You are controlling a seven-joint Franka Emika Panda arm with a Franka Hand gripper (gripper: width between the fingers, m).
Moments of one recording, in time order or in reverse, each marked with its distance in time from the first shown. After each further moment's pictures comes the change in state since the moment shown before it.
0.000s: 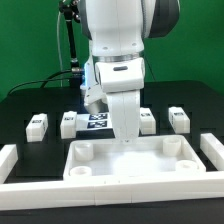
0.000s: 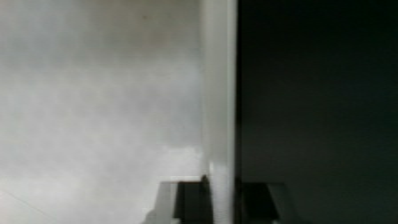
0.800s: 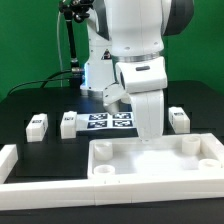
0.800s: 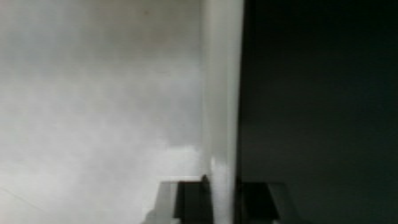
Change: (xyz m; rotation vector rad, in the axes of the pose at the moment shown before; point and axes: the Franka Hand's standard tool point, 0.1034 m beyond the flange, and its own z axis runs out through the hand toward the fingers) arm 0.035 0.000 0.002 0.007 0.020 -0.023
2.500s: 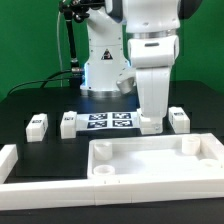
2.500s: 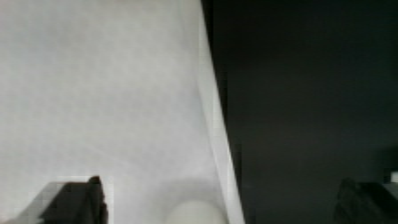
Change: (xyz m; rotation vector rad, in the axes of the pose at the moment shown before) arm 0.034 0.000 -0.037 -0.029 -0.031 0.210
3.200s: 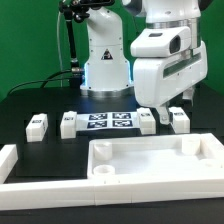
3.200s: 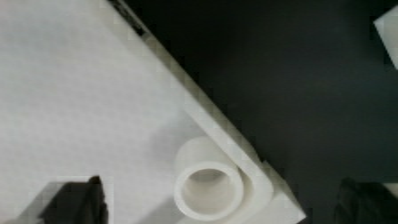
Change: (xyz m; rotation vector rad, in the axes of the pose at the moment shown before) arm 0.028 -0.005 -0.005 -0.004 0.030 0.523
